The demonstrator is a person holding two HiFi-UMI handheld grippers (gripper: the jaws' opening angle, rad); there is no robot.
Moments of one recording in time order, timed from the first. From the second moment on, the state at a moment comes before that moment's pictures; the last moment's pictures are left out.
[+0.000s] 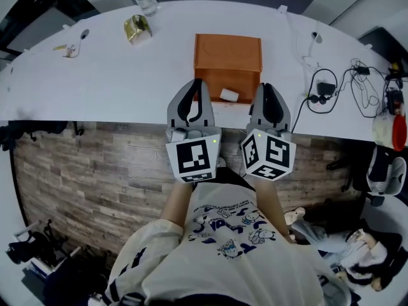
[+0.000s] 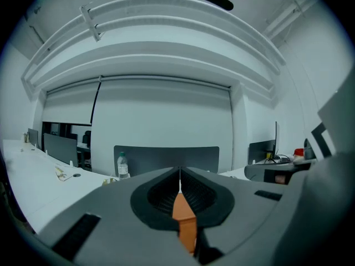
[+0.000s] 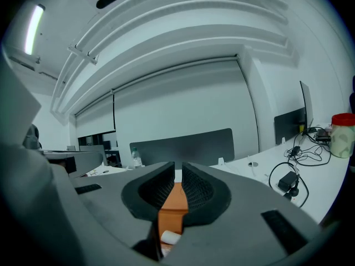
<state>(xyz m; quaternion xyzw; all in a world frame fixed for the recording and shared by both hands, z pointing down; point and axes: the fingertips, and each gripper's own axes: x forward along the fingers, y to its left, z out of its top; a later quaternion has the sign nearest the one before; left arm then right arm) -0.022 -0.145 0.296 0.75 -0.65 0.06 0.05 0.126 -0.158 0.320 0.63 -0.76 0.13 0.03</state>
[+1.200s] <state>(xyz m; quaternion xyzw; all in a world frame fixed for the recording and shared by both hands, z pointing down) -0.030 -0.223 0.383 0.77 -0.61 0.12 0.14 0.109 -0.211 0.422 0.63 -0.73 0.22 0.13</state>
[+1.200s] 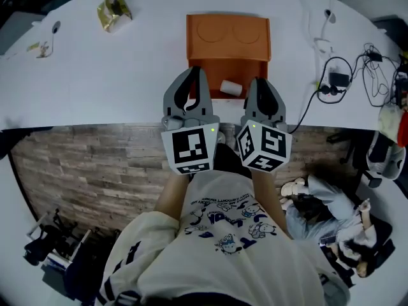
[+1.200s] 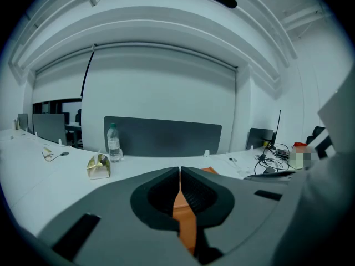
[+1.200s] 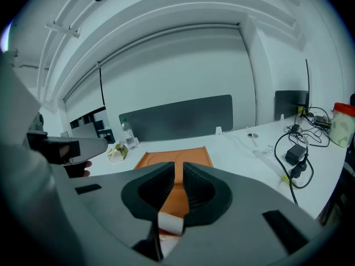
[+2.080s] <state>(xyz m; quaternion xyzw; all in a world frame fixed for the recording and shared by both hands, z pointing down) -0.042 -0.246 0.434 0.76 -0.60 0.15 0.20 0.086 -0.216 0.487 0.60 -0.71 0.29 0.22</state>
